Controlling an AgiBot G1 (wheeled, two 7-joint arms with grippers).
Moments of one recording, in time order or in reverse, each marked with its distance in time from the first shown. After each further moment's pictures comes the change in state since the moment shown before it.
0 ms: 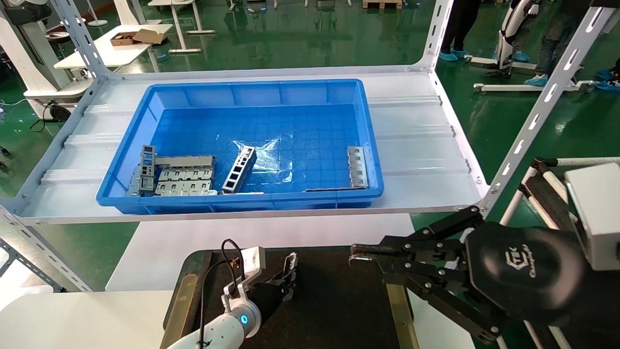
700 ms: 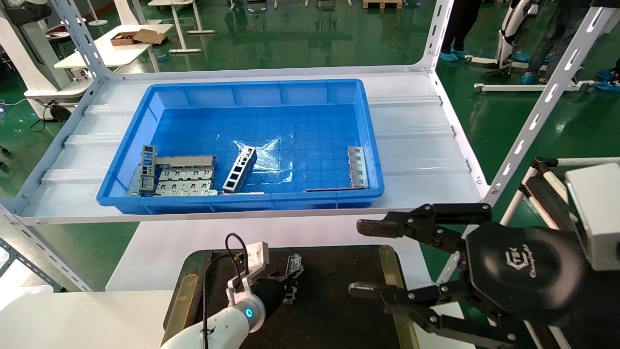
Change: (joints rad) left arm -0.102 -0.026 0.233 -0.115 -0.308 -0.091 0.117; right arm 0.000 0.000 0.000 0.000 0.000 0.000 0.000
